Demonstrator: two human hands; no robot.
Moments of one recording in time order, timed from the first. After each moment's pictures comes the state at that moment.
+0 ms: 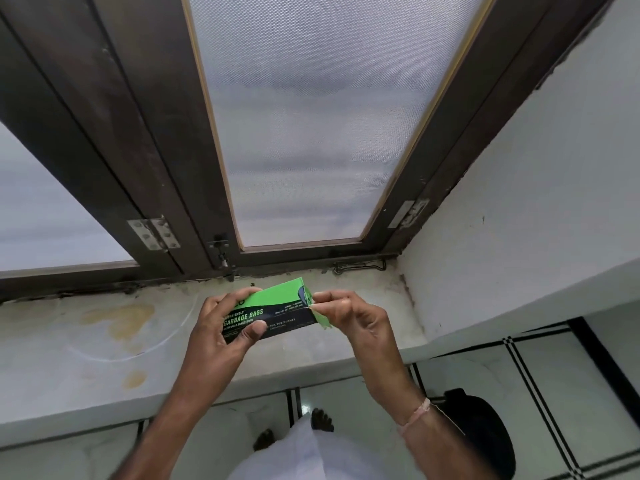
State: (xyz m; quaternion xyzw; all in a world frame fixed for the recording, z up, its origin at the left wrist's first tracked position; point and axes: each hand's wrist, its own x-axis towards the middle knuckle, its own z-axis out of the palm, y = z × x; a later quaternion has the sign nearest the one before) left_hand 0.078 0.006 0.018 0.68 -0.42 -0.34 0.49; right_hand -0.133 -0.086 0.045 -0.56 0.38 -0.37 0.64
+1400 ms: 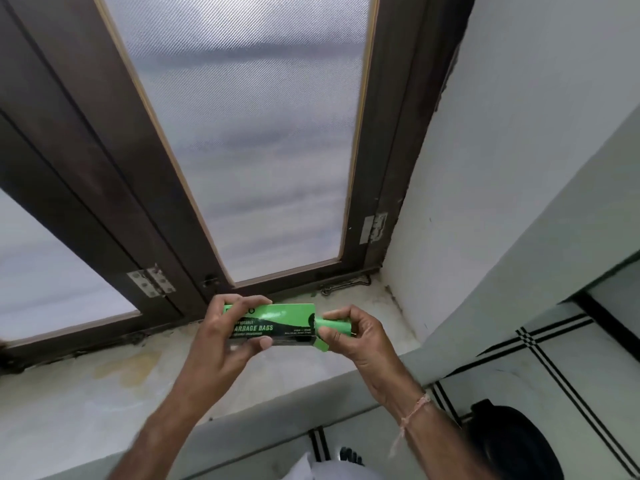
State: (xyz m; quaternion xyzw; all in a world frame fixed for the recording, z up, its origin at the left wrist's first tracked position) left_hand 0.083 -0.020 0.063 0.65 -0.62 -0.22 0.39; right_hand -0.155 -0.094 0.025 -0.44 0.43 -0.38 0.69
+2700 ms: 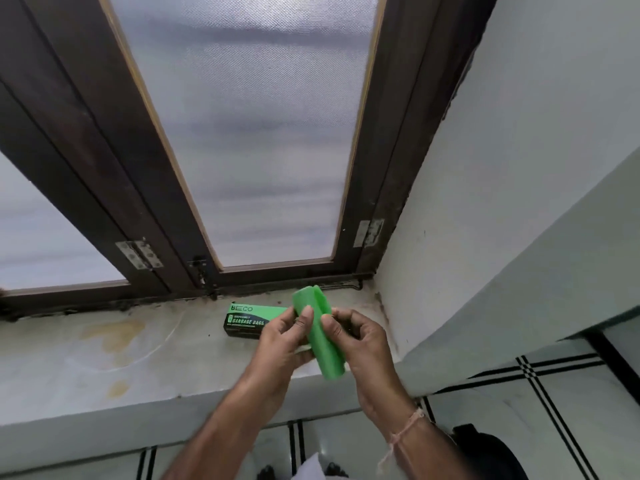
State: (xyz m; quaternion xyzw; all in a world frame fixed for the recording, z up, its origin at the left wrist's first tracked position) left_hand -0.056 -0.050 0.059 0.53 -0.16 -0.59 0.59; right_hand -0.184 -0.098 0.053 -0.44 0.45 -0.39 0.67
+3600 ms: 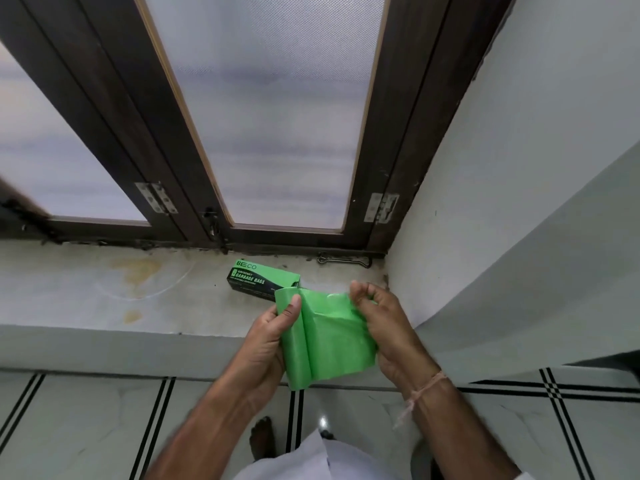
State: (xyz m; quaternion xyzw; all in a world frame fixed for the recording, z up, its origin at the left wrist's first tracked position) left_hand -0.097 -0.023 0.062 0.55 -0.06 -0.58 0.60; right_hand -0.229 -0.140 0.060 -0.46 0.46 -0.23 0.72
